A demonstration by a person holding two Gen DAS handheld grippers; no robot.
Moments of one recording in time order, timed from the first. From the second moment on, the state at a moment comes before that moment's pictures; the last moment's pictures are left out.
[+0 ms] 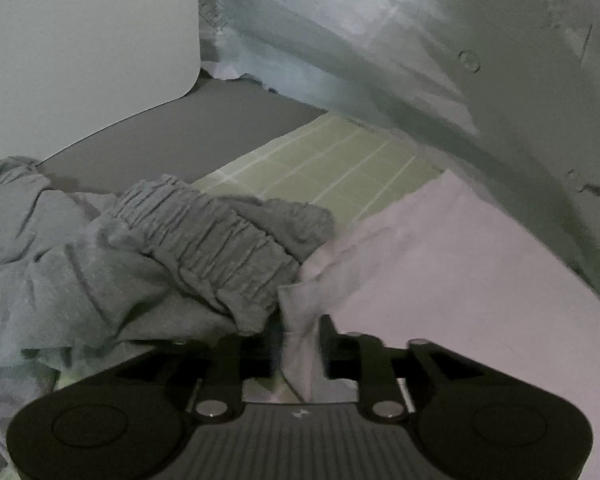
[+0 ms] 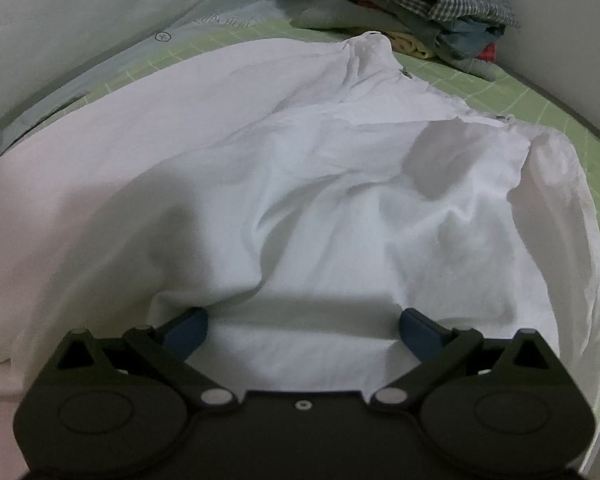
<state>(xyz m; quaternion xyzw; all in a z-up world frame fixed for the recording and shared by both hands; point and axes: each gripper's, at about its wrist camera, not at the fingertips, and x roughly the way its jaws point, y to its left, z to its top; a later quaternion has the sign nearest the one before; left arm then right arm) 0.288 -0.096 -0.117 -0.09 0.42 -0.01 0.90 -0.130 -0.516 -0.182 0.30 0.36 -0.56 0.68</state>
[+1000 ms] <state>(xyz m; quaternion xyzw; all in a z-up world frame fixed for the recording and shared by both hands) -0.054 -0.230 -0.065 0.04 0.44 -0.22 0.87 -0.303 -0.539 -0.153 0.41 0.24 -0.34 0.81</state>
